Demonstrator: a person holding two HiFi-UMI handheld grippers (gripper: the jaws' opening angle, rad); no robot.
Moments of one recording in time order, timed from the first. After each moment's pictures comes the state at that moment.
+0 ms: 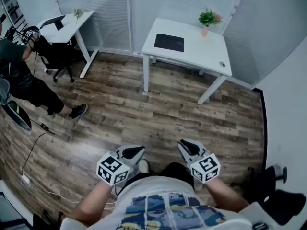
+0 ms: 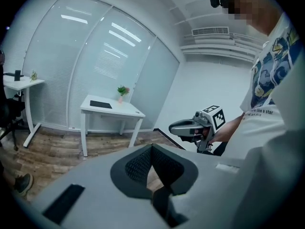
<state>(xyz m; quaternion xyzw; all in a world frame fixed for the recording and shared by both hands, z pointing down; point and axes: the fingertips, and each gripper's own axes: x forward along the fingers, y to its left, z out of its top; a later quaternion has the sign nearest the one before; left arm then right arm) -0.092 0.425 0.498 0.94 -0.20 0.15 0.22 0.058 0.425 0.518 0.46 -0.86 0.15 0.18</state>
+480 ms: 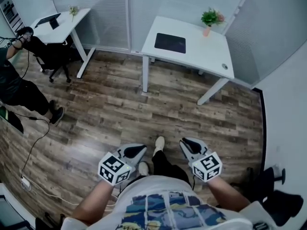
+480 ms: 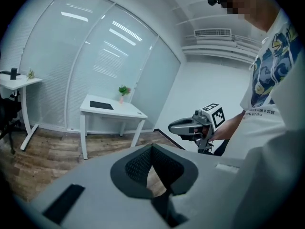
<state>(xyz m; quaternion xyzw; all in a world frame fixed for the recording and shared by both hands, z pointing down) -0.093 0.352 0.507 0.94 -0.20 0.15 0.23 0.060 0.352 0.524 0.47 -0.85 0.15 0.19</state>
